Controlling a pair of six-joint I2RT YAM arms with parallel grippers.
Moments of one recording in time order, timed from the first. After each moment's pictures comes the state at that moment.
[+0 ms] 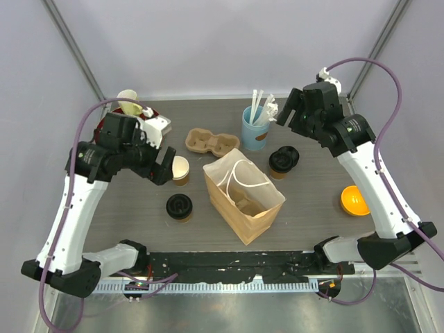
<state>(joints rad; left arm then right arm) -0.35 1.15 1.61 -1.30 0.24 0.17 0.42 1.34 1.69 -0.91 0.30 0.61</state>
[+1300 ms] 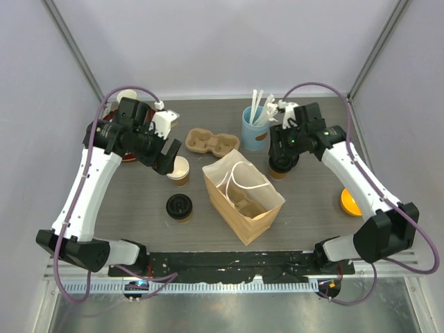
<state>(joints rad) -0.30 1.32 1.65 -1.35 0.22 0.27 0.28 1.35 1.29 -0.75 -0.16 0.13</state>
